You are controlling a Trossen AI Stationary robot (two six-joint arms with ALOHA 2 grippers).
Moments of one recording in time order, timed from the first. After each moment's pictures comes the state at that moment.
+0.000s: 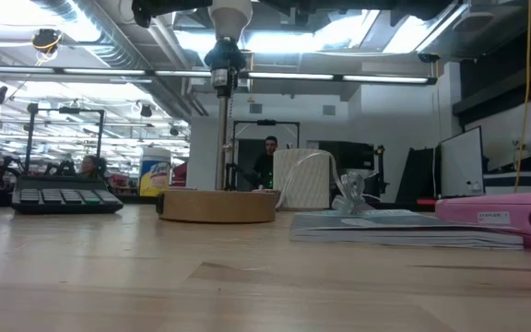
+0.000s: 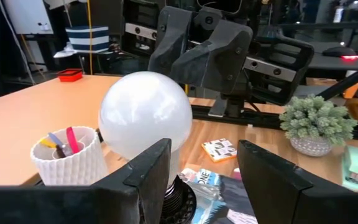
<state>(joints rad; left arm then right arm) -0.35 1.09 0.66 0.32 -0.71 -0.05 0.01 1.59 1.02 0.63 0.01 -0.24</state>
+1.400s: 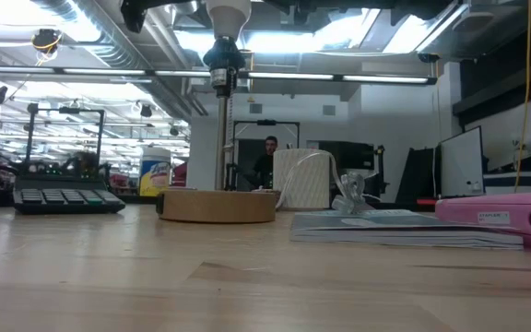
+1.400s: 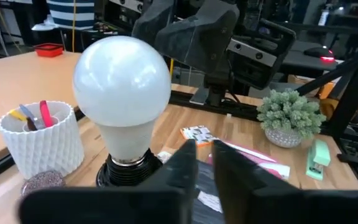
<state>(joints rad) -0.42 1.09 0.66 0.25 -0.71 -0.20 0.01 1.59 1.02 0.63 0.01 -0.24</state>
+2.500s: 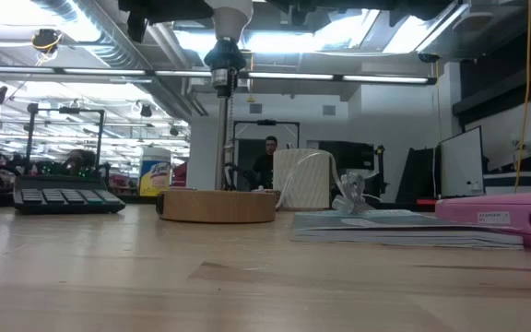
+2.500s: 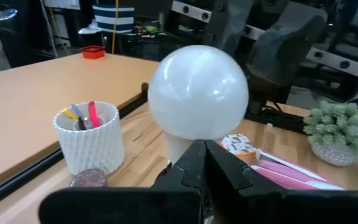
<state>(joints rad) -0.32 1.09 0.66 0.25 -0.77 -0.19 0.01 1.59 1.02 0.63 -0.05 -0.21</state>
